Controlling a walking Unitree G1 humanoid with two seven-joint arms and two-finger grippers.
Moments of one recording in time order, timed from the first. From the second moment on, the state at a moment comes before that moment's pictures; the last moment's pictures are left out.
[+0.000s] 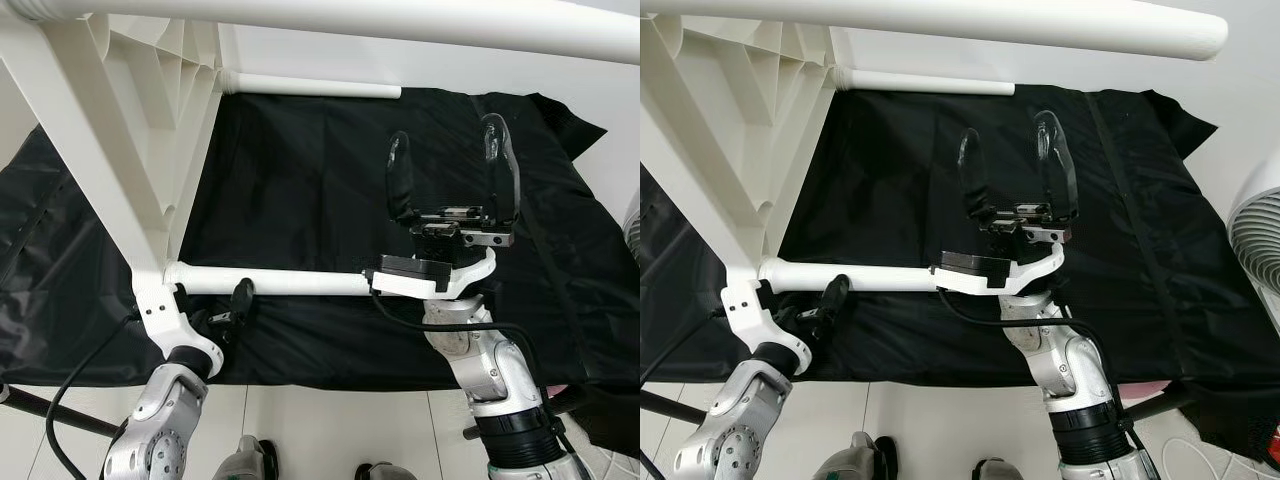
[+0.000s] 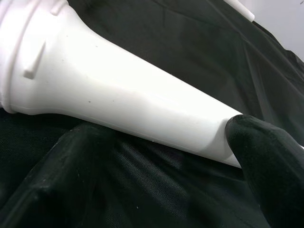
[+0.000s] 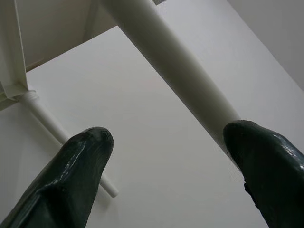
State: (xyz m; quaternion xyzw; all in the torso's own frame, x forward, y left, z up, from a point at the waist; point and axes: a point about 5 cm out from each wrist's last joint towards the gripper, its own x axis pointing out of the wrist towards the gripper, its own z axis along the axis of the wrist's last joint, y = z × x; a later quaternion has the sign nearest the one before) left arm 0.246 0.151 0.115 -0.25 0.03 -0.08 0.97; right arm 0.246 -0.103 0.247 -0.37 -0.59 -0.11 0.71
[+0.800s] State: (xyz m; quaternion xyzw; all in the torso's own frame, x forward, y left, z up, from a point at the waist) left arm 0.253 0.151 0.115 -0.24 0.03 -0.08 0.97; right arm 0.246 -0.110 0.314 -0.37 -0.60 -0.06 0.70
